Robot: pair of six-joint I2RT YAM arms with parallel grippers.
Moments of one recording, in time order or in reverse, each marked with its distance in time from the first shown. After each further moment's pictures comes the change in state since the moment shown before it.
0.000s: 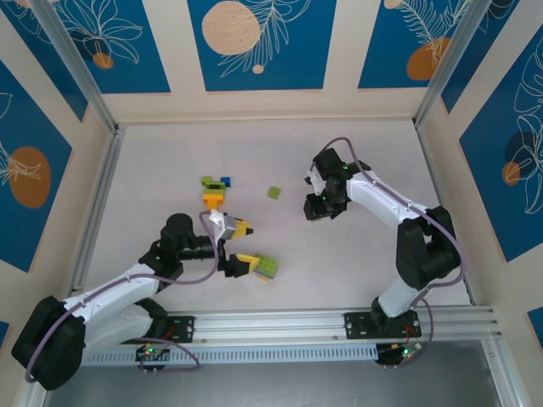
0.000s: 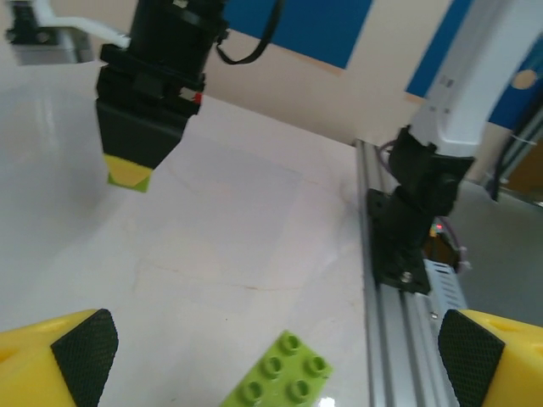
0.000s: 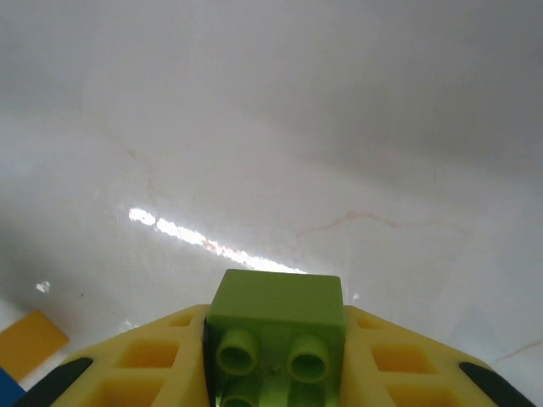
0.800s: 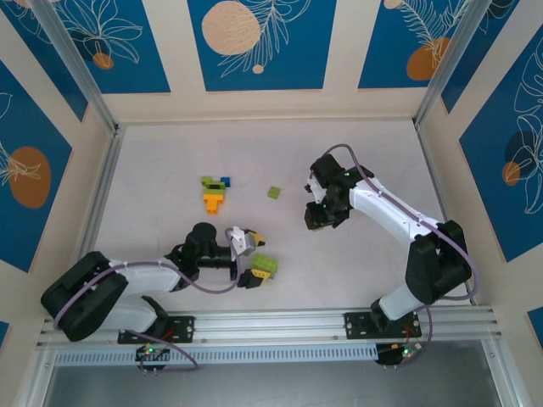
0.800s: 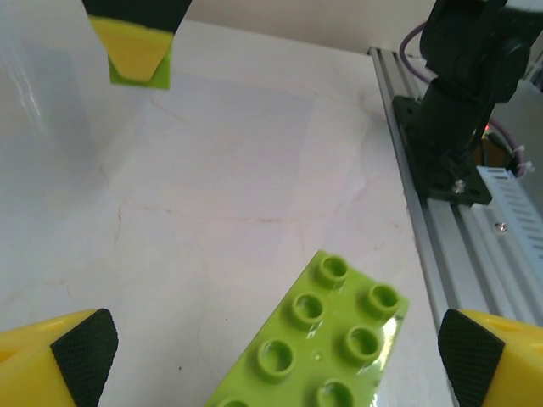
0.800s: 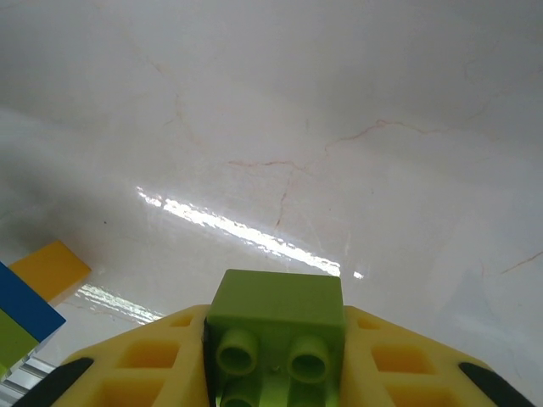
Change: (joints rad) left arm -0.116 0.367 -0.060 0.267 -0.122 0.207; right arm 0.076 -0.099 -0.011 -0.126 0.031 0.059
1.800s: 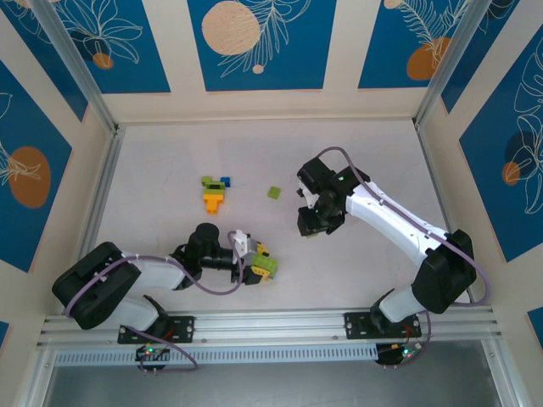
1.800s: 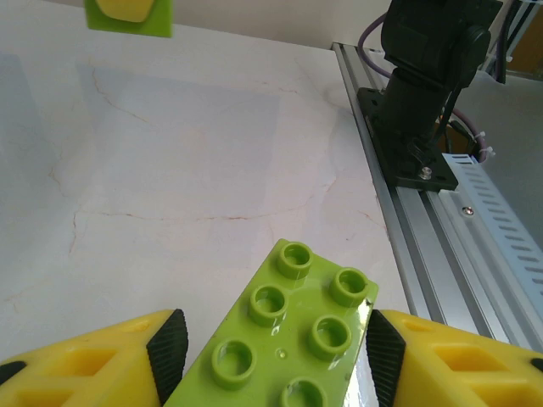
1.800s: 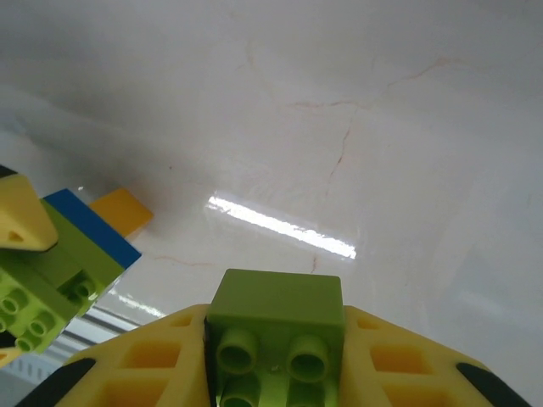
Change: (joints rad) left arm 0.002 0.069 -0.002 0.071 0.095 0.025; right arm 0.165 -0.055 0.094 -0.154 0.034 0.161
